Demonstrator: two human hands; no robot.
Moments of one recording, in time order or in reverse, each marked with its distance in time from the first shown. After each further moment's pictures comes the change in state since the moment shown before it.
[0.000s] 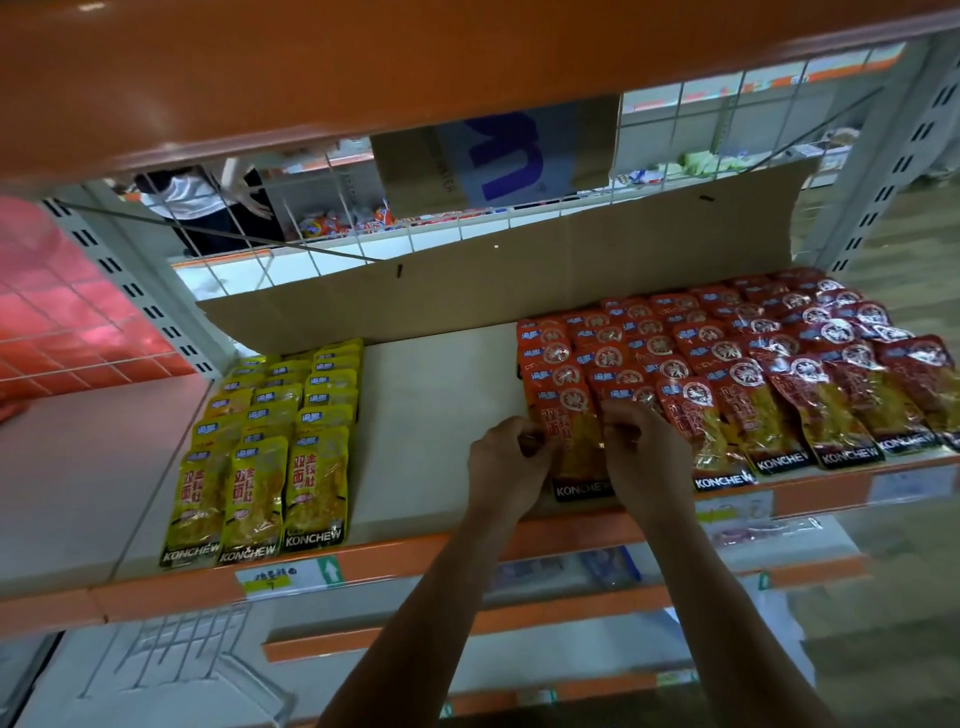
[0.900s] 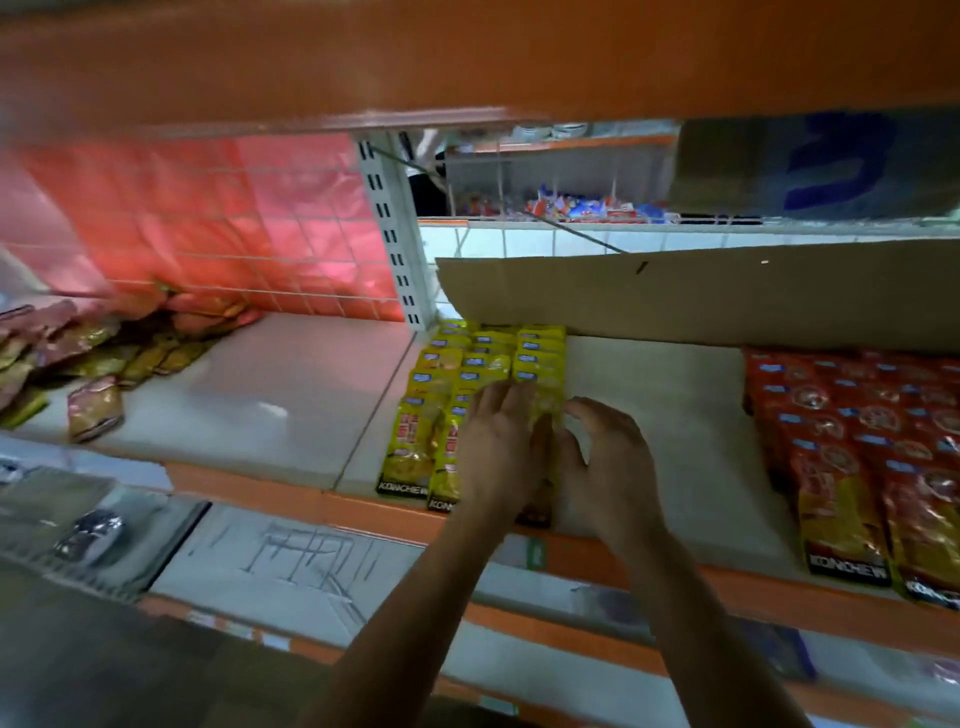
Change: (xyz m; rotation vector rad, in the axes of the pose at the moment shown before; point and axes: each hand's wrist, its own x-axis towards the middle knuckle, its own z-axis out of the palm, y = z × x) left_hand -0.011 -0.109 -0.174 0.369 0.443 0.151; right_hand -0.059 -0.143 0.164 -0.114 -0.280 -0.468
